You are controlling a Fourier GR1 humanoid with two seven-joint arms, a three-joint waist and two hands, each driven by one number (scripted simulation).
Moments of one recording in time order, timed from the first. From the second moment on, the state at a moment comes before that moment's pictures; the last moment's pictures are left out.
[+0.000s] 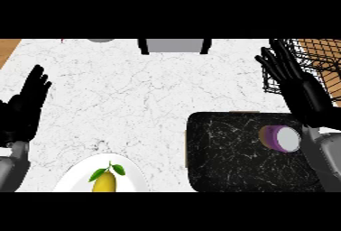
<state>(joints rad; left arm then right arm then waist) -0.20 0.55 -0.11 -1.46 0.31 0.33 0.12 -0.37 -0.46 0.15 -1.50 -0.36 0.08 -0.20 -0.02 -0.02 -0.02</state>
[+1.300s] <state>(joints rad) -0.11 0.56 -0.20 -1.48 0.15 0.35 0.04 0.57 -0.30 -0.03 -1.86 -0.10 -0.82 0.10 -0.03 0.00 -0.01</state>
